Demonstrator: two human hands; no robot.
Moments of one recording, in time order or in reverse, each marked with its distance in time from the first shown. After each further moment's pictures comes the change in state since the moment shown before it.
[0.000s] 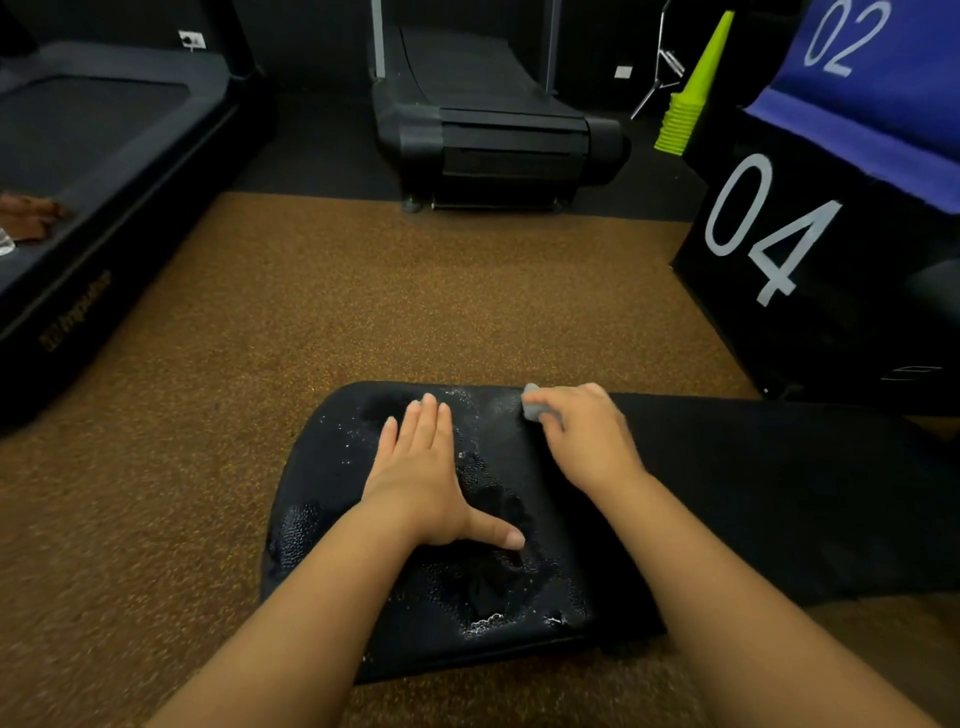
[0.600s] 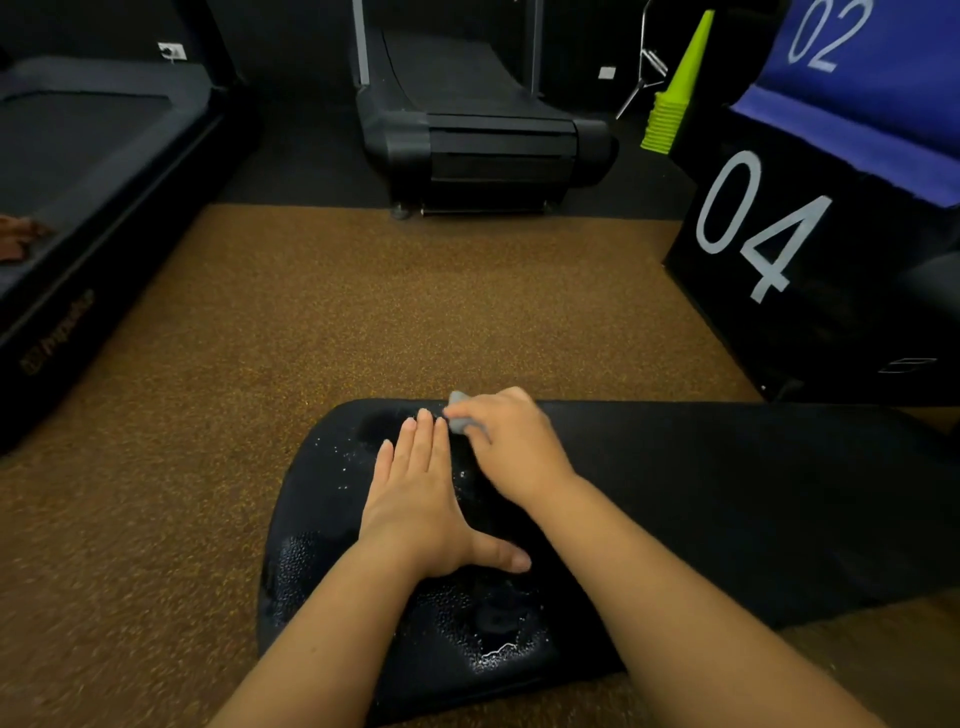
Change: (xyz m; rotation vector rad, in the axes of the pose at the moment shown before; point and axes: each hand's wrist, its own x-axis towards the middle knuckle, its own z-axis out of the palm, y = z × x) left_hand 0.002 -0.002 0.002 -0.012 0.019 -0.022; right_hand 0.018 -0.048 0.038 0.067 -0.092 -0.144
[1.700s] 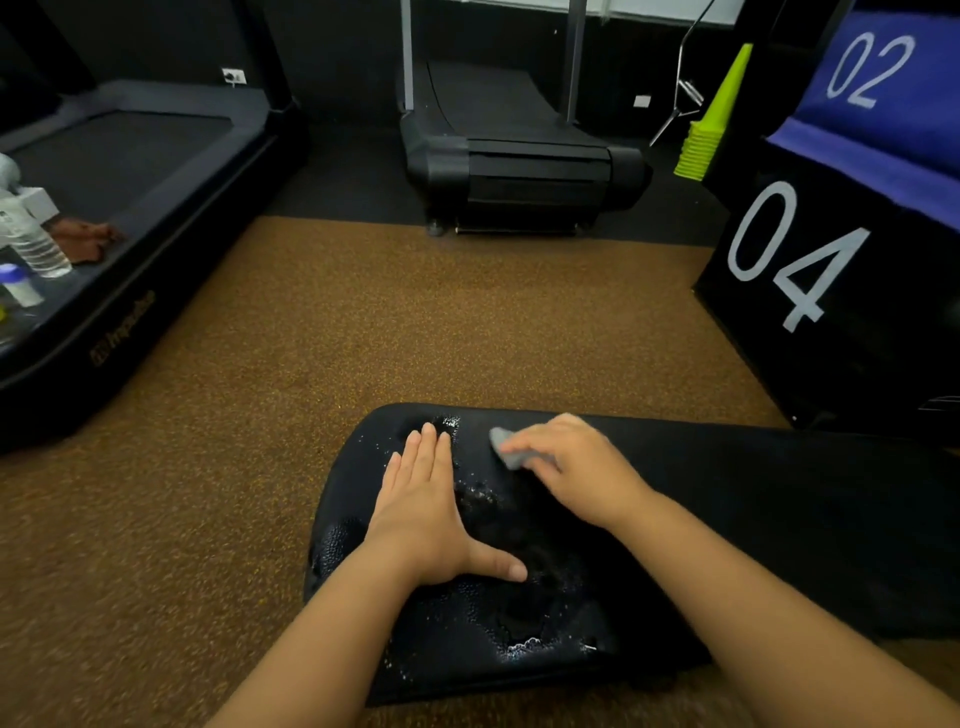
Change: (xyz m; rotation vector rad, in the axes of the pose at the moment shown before) left_hand -0.015 -0.029 0.003 -0.134 0.067 0.000; right_hand -0.021 0.030 -0.023 0.028 -0.108 -0.168
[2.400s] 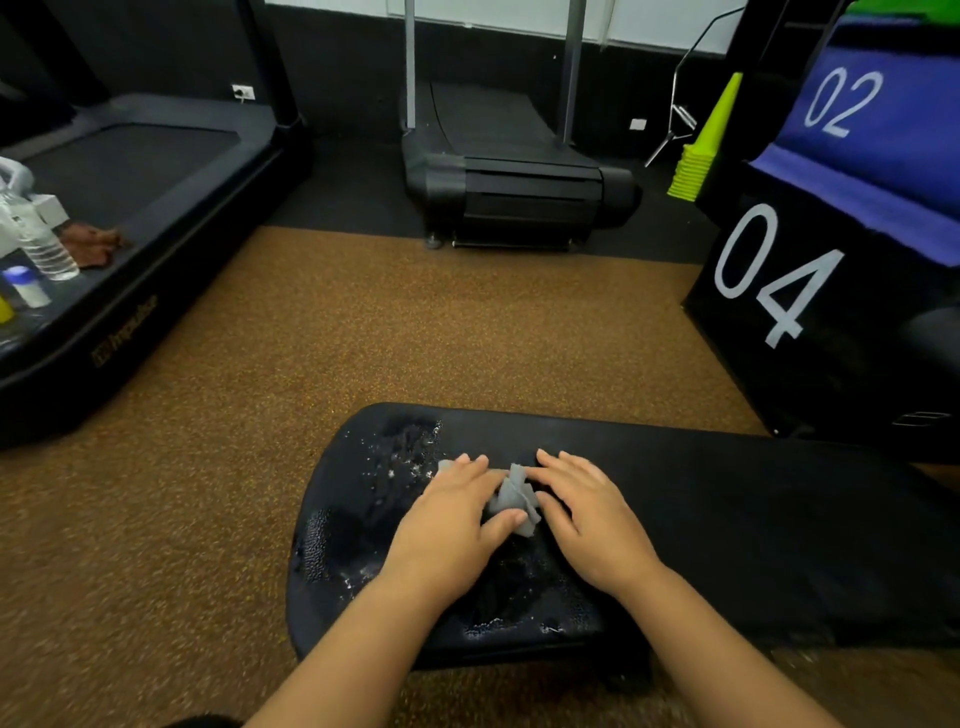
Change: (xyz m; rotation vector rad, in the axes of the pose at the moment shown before) left_hand -0.022 0.039 0.019 -0.243 0.199 0.247; right_hand -0.070 0.009 0.003 -0.096 0.036 0.154
